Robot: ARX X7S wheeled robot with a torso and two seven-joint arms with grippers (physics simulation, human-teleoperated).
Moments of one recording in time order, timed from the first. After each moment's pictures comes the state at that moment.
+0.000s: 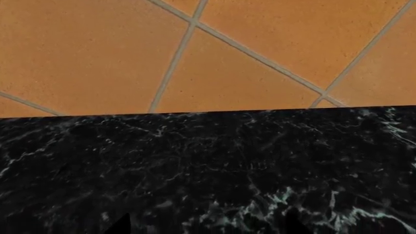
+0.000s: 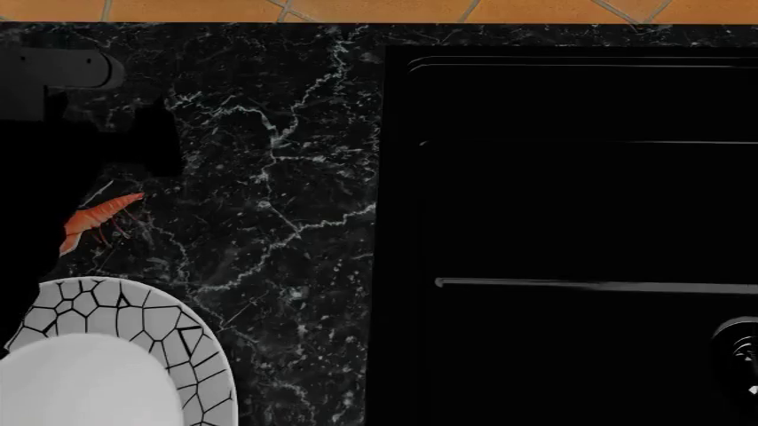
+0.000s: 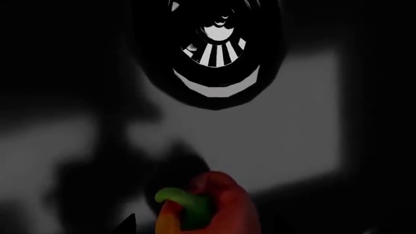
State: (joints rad) left arm -1.16 -0.21 0.30 -0.81 -0.35 -0.36 -0.02; right arm 1.14 0.75 -1.22 0.86 1.22 0.91 0.28
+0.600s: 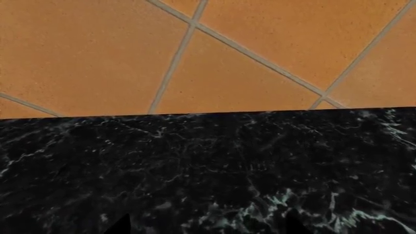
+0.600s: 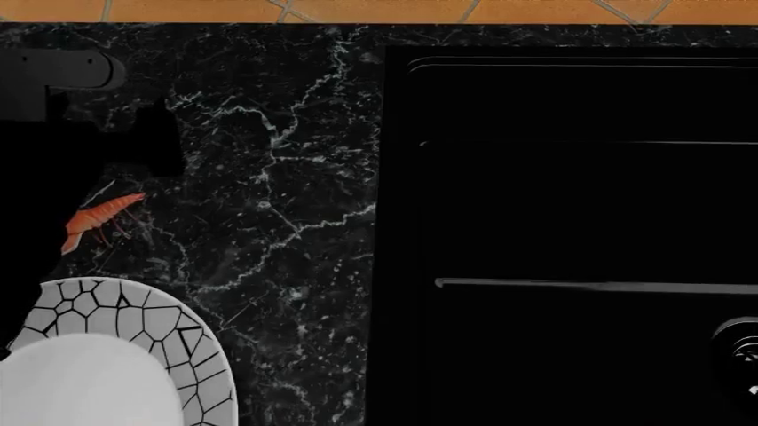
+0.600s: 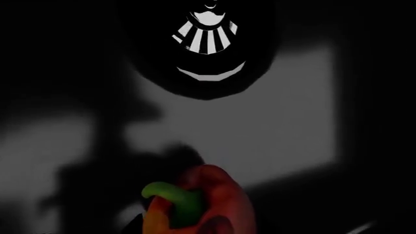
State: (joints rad) left arm -1.16 -0.21 0.31 -0.82 -0.35 -0.34 -0.02; right arm 1.12 0.75 -1.22 0.87 1.23 0.89 0.29
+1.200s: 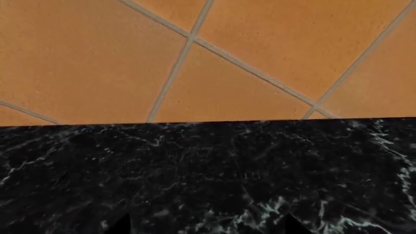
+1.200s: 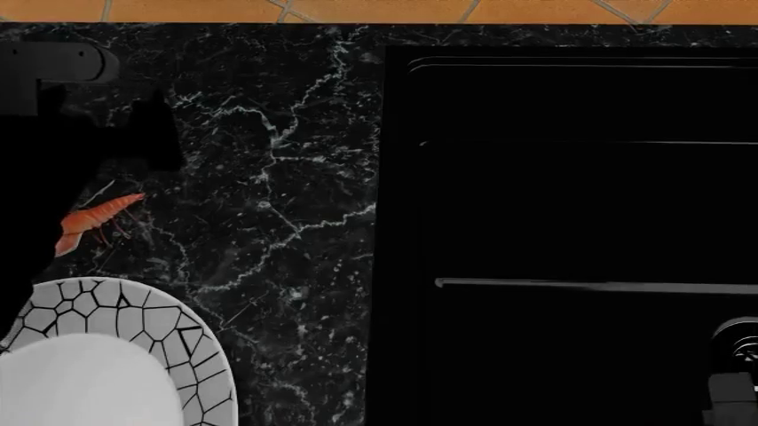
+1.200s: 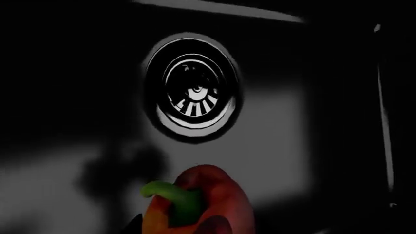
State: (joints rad) left arm -1.14 -0.23 0.30 -0.74 -0.38 -0.38 -0.03; right arm 1.27 0.92 -1.12 0.48 1.39 1.10 0.54
